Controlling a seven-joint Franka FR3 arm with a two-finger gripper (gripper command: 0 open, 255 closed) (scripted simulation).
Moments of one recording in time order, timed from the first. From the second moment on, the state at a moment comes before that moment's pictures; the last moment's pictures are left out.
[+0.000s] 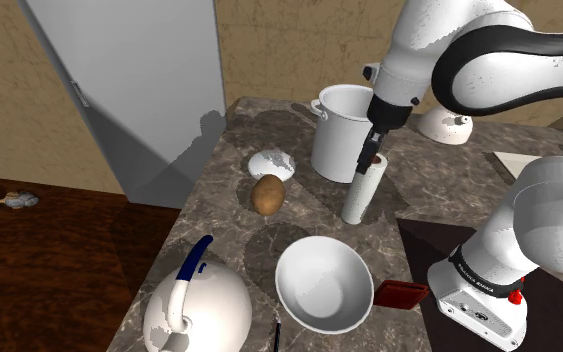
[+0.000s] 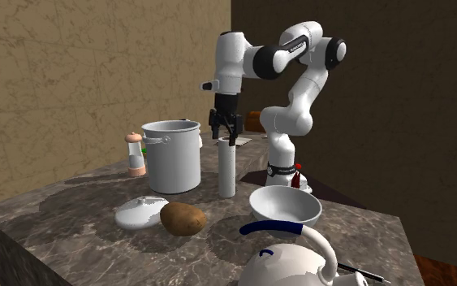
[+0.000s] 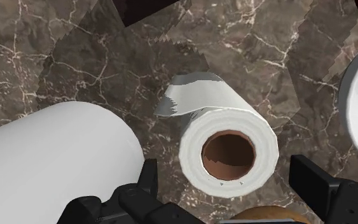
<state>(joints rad) 0.18 -0.77 0.15 -2.72 0.05 2.00 -0.04</state>
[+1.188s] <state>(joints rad) 0.18 -0.76 0.15 -2.76 0.06 2.06 -0.04</state>
